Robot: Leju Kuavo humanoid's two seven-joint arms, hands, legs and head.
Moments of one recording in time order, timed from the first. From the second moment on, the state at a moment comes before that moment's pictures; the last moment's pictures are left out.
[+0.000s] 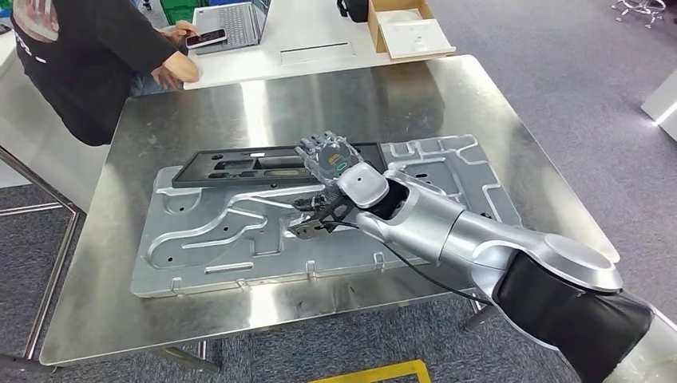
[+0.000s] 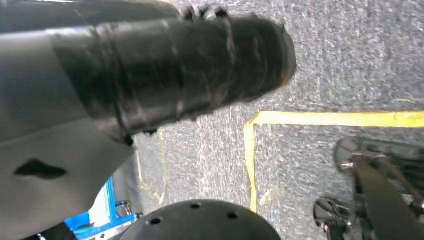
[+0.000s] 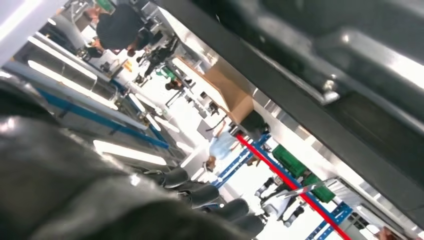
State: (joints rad) left arm -0.12 0.09 -1.18 -0.20 0.95 0.32 0.06; right arm -1.11 -0.05 1.27 -0.91 0.87 0.12 0.25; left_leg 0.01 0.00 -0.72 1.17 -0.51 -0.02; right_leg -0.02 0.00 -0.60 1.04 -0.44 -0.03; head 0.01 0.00
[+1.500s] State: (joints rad) left arm -0.13 0.09 -1.17 -0.20 0.95 0.31 0.06; right arm -1.10 -0.08 1.28 -0.91 0.89 0.11 0.26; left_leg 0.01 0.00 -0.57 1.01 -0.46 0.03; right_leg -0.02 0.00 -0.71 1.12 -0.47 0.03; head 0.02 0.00
